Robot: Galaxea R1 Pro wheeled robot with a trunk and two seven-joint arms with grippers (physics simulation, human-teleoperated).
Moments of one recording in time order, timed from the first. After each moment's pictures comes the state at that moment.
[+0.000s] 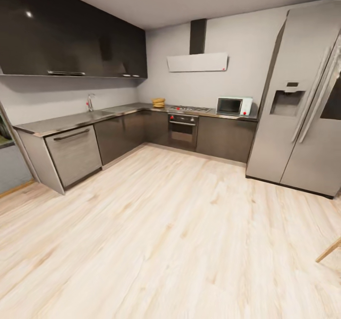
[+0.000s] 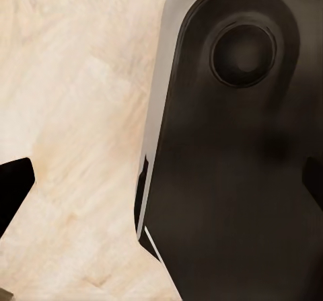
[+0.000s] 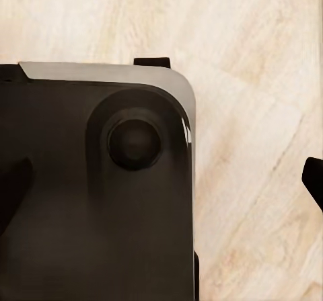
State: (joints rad) left arm -0.02 0.07 0.17 -0.02 0.00 0.00 0.00; right arm -0.01 -0.04 -0.03 -0.07 0.00 -0.18 0.01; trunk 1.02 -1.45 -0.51
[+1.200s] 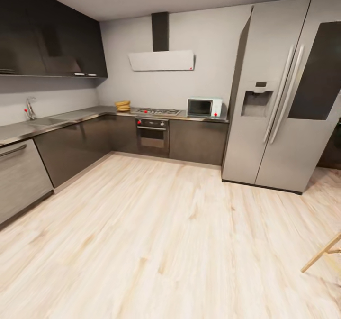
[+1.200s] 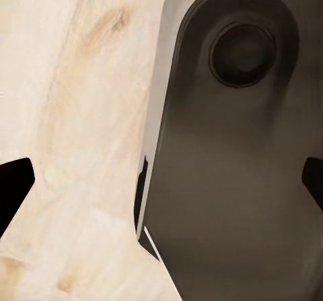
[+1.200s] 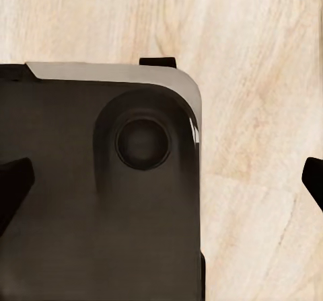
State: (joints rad) left arm -0.02 0.07 0.17 -0.02 0.00 0.00 0.00; right arm -0.01 -0.03 -0.03 -0.07 0.00 -0.18 0.01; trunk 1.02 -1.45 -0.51
